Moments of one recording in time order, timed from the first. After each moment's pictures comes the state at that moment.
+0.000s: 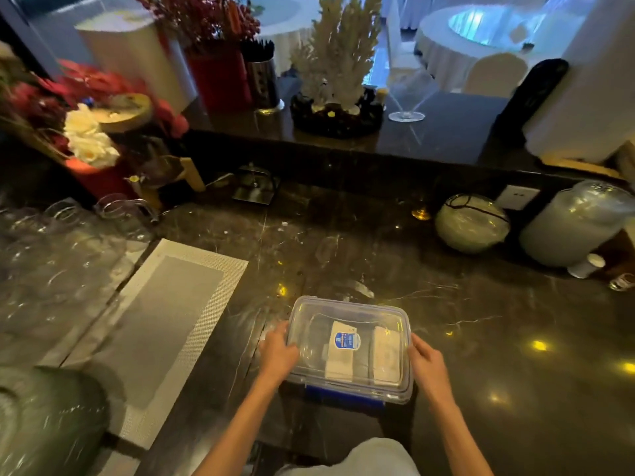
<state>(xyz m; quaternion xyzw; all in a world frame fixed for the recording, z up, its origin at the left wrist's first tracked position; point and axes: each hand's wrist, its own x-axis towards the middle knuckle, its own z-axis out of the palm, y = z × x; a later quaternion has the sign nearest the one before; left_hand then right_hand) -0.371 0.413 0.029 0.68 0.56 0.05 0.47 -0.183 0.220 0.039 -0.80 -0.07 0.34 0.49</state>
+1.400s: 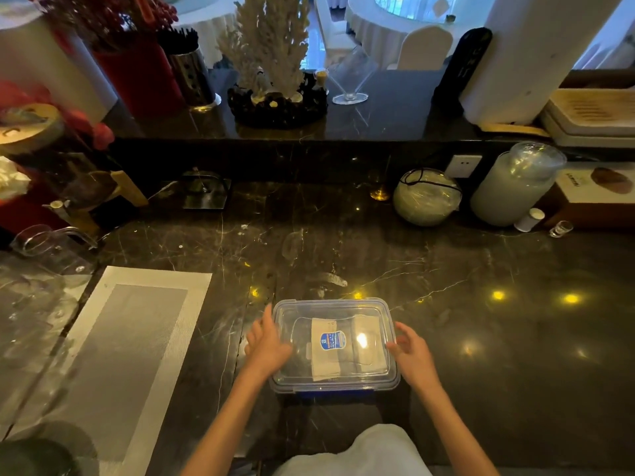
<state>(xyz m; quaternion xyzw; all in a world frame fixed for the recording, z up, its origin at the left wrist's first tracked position) -0.347 0.440 0.010 0.78 0.48 -0.09 0.39 -0.190 0.205 0.022 -0.84 -0.05 0.31 0.45</state>
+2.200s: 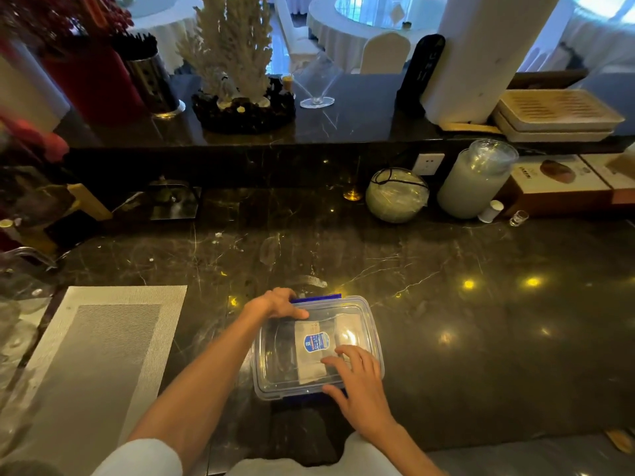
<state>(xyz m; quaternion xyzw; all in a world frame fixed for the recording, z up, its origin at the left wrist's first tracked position) -0.239 0.486 0.034 0.83 0.30 -0.32 0.36 -0.276 0.214 0.009 -0.89 -0.37 0.17 0.22</state>
